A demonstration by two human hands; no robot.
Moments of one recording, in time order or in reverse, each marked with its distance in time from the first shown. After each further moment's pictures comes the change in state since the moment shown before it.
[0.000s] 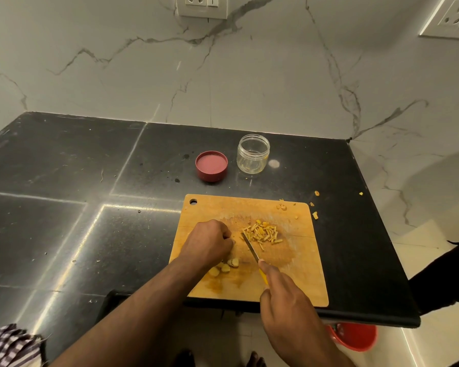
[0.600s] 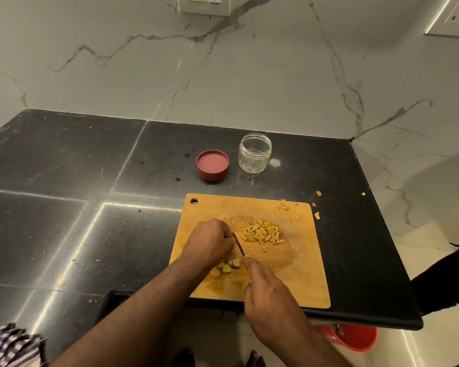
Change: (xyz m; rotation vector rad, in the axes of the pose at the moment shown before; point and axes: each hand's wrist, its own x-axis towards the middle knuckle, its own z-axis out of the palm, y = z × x) left_hand 0.004 -0.001 0.002 0.009 0.024 -0.027; right_hand 0.025 -0.011 0.016 -0.023 -0.098 -0.024
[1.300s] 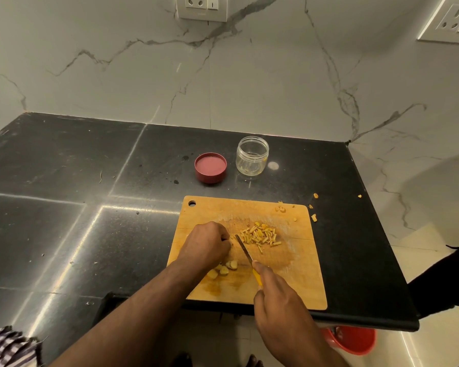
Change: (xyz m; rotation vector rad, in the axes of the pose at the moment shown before) left_hand -0.005 0.002 -0.004 -0.009 -0.016 0.017; right_hand -0.019 0.010 -0.009 0.054 0.081 0.018
